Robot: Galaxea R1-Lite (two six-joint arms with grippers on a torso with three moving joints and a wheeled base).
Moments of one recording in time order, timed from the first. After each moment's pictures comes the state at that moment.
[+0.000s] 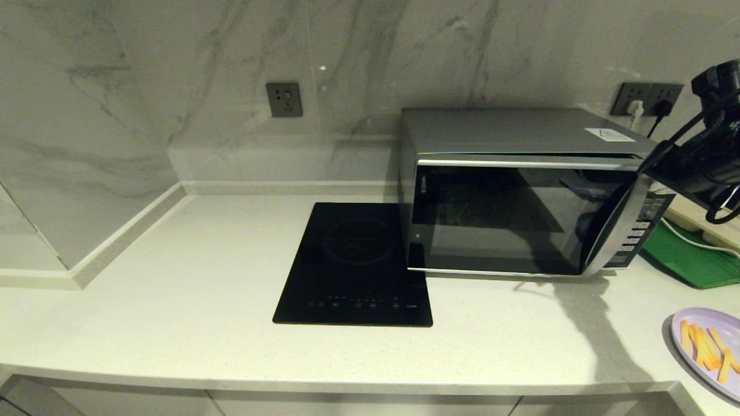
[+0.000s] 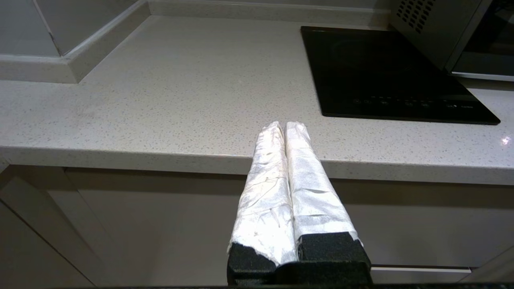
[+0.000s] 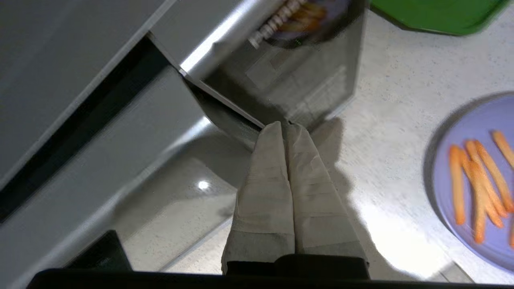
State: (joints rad) left arm 0.00 0.00 0.00 -0.01 0.01 -0.06; right arm -0.12 1.87 -1.76 0.53 -0.27 0.66
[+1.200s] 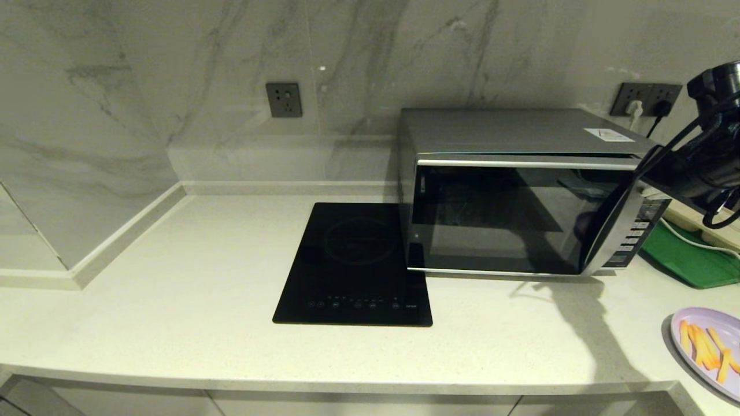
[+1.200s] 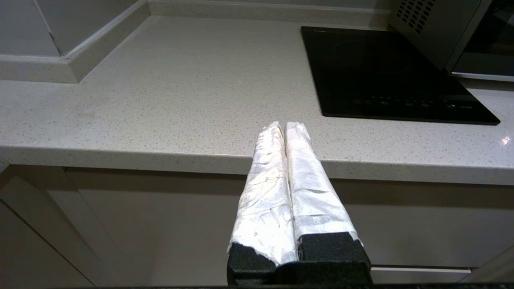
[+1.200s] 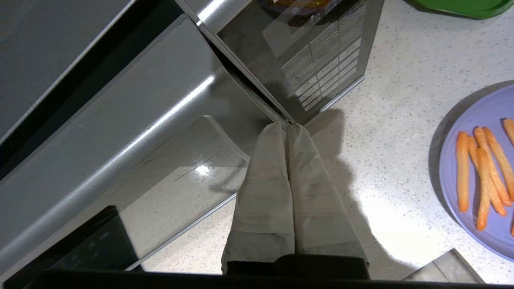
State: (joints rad) left arm 0.00 0.00 0.00 -0.01 0.01 -0.06; right arm -0.09 1.86 -1.73 0.53 -0.23 0.65
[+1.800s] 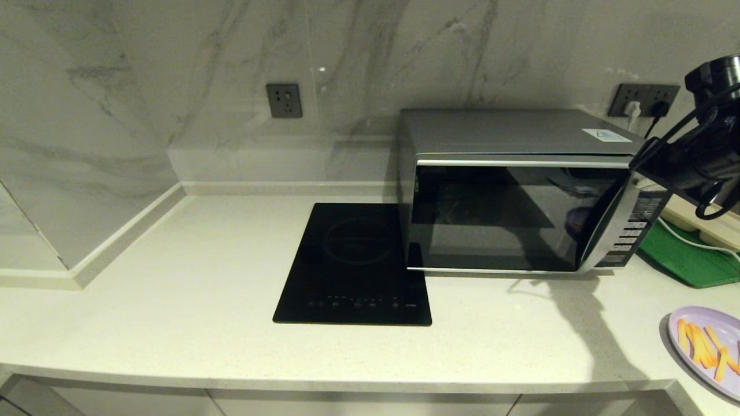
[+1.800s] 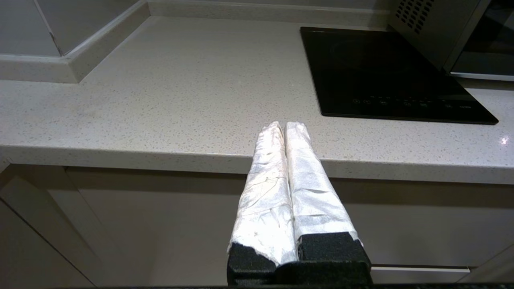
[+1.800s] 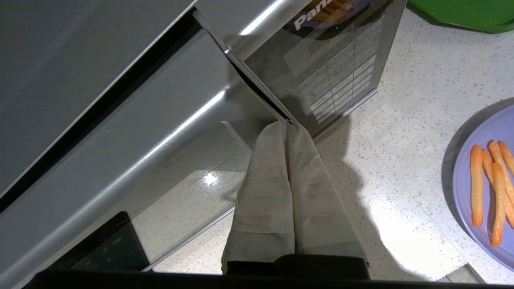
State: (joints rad) left arm 0.00 0.00 0.00 -0.01 0.01 -0.06; right arm -0.09 1.90 -1.79 0.52 -0.21 0.65
